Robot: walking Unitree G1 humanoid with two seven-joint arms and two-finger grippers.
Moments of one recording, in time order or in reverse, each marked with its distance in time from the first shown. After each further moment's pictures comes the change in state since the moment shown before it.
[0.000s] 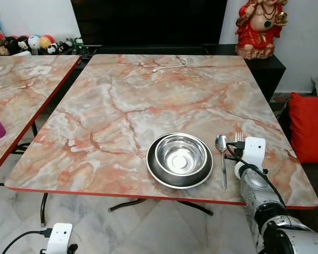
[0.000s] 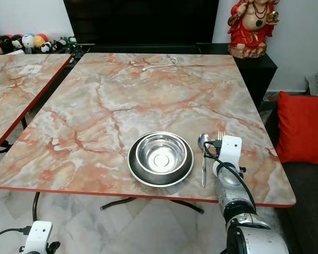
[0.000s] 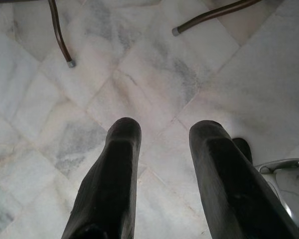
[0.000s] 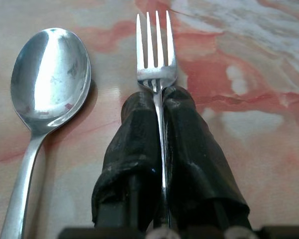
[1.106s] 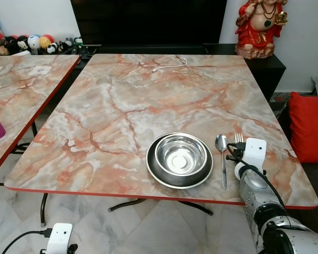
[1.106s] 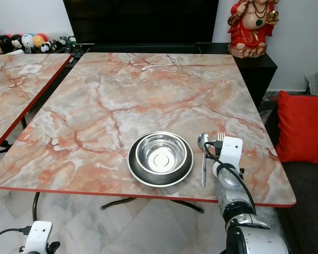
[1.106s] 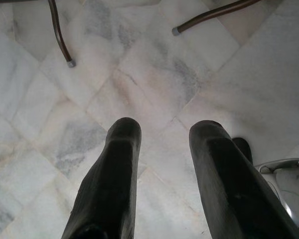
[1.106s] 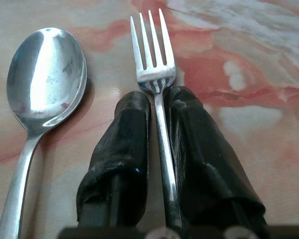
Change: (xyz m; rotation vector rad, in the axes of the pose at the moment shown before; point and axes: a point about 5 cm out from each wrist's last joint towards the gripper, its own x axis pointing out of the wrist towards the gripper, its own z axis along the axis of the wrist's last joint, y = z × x) left arm 0.000 0.000 0.000 0.000 0.000 0.000; right arm 0.000 0.000 -0.001 0.025 -0.005 -0.007
